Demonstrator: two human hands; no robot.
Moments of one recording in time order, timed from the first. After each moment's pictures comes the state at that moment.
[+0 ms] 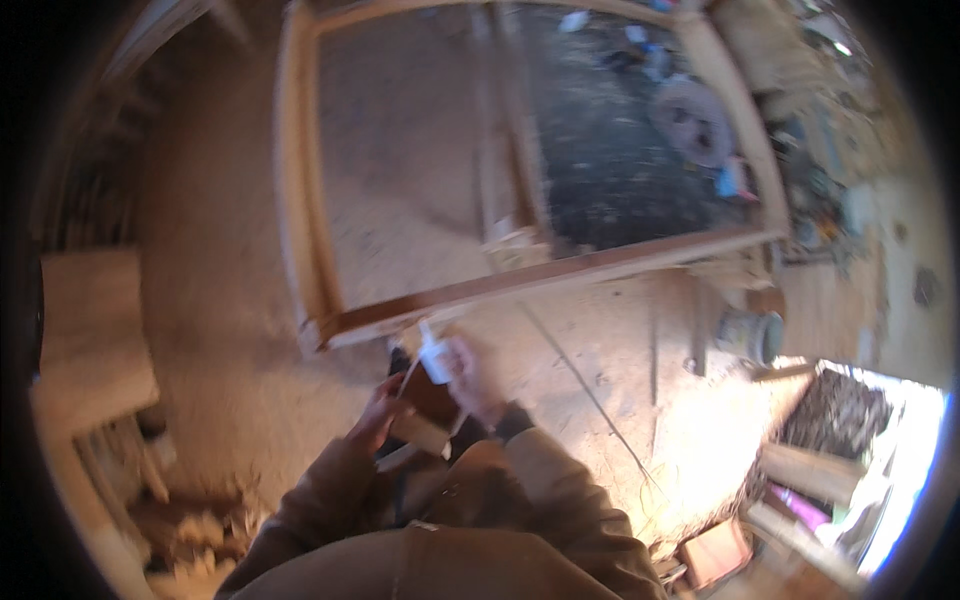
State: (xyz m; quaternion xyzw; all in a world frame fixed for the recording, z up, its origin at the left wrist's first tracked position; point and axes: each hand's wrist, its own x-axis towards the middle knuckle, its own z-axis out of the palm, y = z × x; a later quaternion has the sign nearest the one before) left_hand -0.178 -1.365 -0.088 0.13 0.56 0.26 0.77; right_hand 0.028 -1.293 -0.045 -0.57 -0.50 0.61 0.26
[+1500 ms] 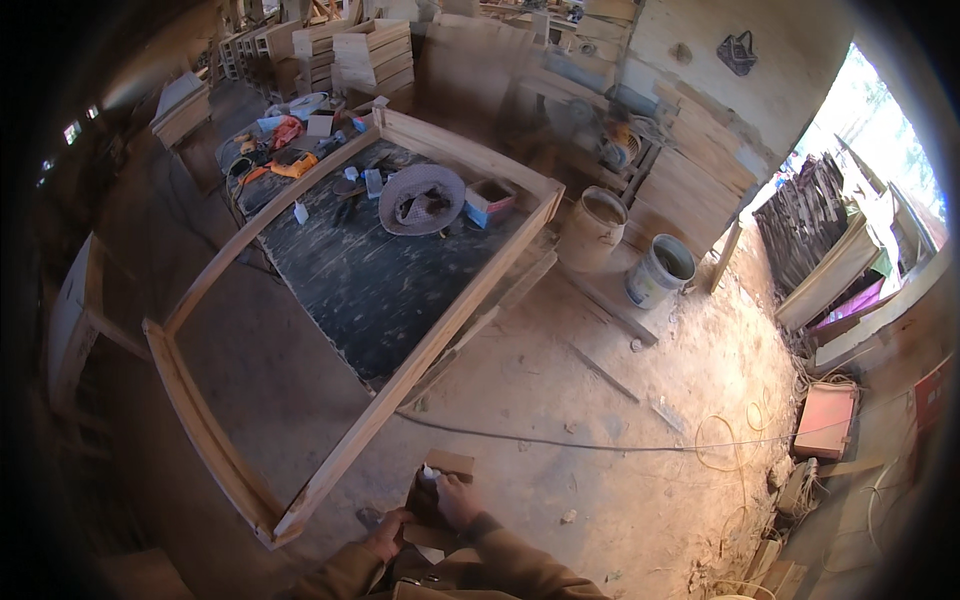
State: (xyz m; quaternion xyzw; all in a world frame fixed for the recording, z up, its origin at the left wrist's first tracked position) left_hand -0.017 -1.349 -0.115 0.15 0.51 0.05 0.84; right_hand 0.176 -1.404 -0.055 -0.79 -0.52 0.30 0.16
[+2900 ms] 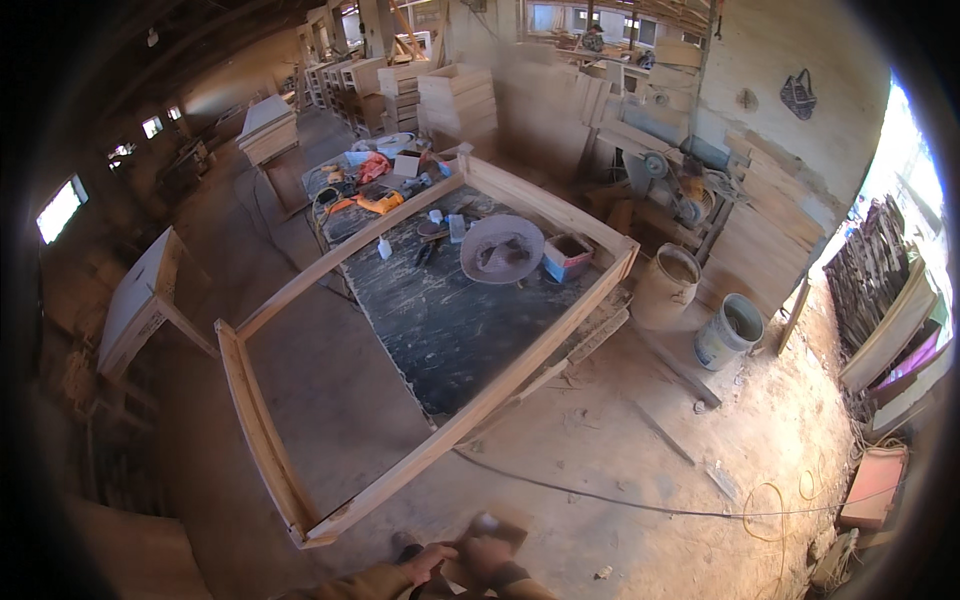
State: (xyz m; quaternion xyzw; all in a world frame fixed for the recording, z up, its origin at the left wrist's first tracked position) left_hand 0.006 -1.348 0.002 0.23 0.53 -0.05 0.81; right_hand 0.163 -1.418 -0.009 -0.69 -0.61 0.38 0.01
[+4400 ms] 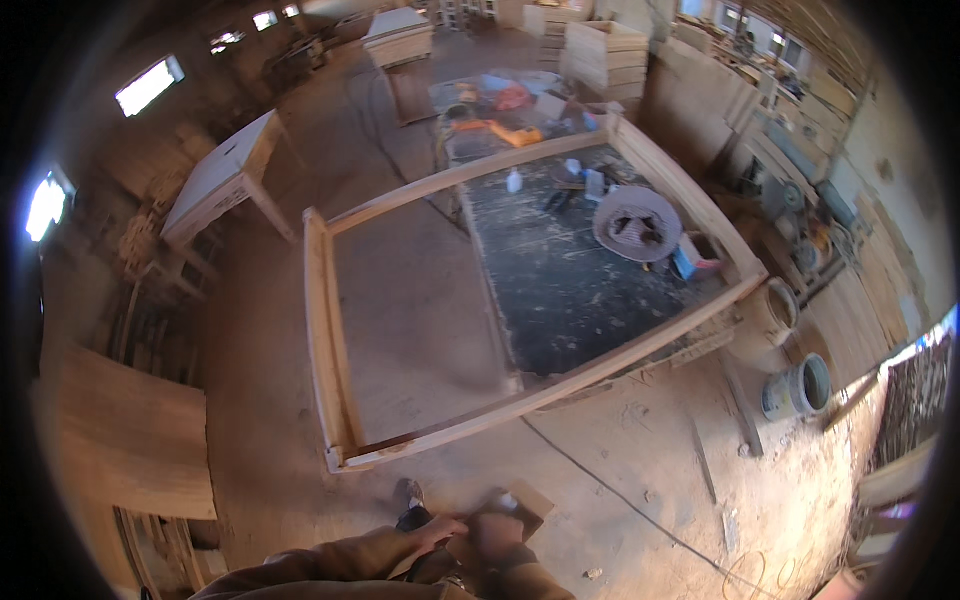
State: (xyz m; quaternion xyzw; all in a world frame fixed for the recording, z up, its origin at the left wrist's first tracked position) left_hand -0.071 -1.374 -0.072 0.25 0.55 0.03 0.79; right_hand 0.111 -1.390 -0.004 -0.63 -0.65 0.43 -0.02
